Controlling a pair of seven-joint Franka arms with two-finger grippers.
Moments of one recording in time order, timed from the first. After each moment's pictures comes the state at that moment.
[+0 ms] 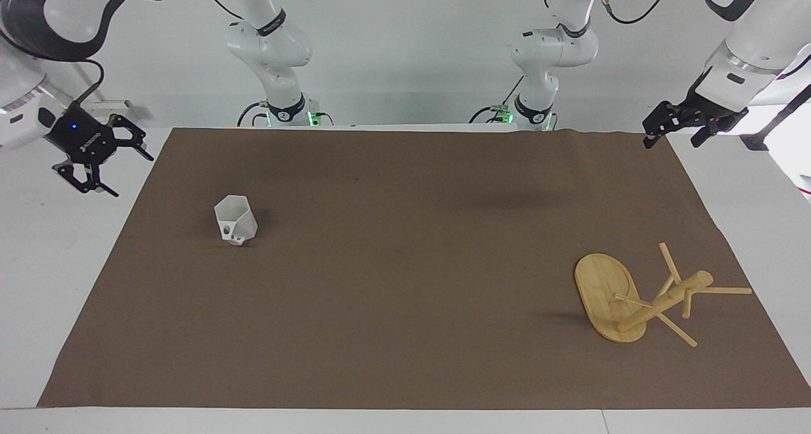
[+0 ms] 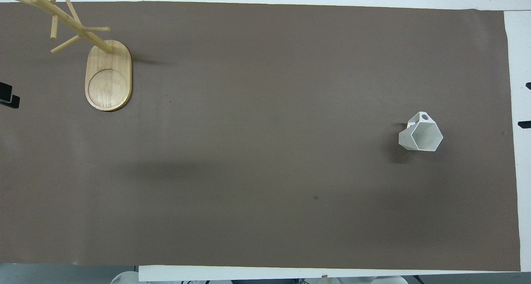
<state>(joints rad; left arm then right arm) -0.05 0.00 0.01 -1.51 0.02 1.43 0.06 -0.34 0.15 -0.17 -1.69 0.47 1.60 -1.83</state>
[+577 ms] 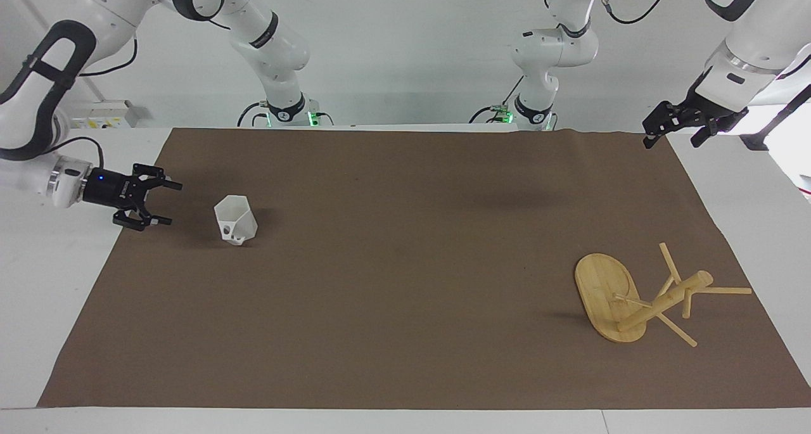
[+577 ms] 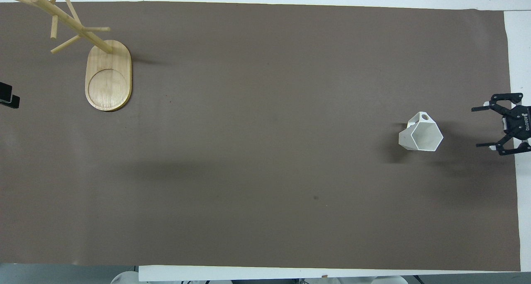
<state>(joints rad) -0.05 0.00 0.01 -1.51 0.02 1.43 0.06 -0.50 0.49 -0.17 -1.70 0.82 1.33 -2.43</state>
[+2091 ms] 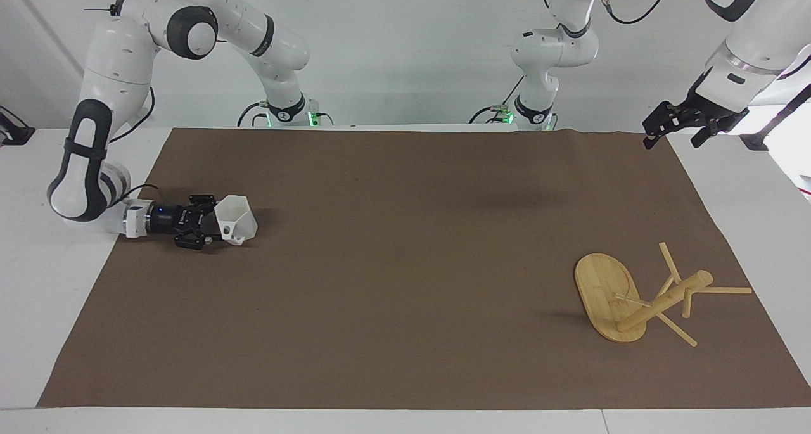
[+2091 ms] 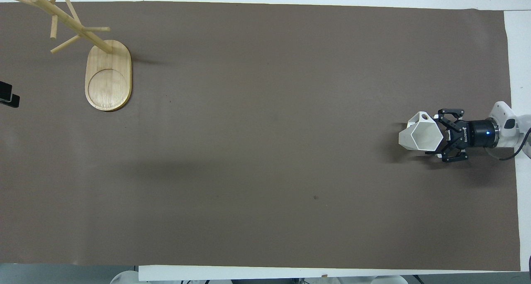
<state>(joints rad) -0.05 0.00 0.01 -1.51 0.02 1.43 0.06 -0.46 0.65 -0.15 -1.83 1.01 1.30 -2.67</state>
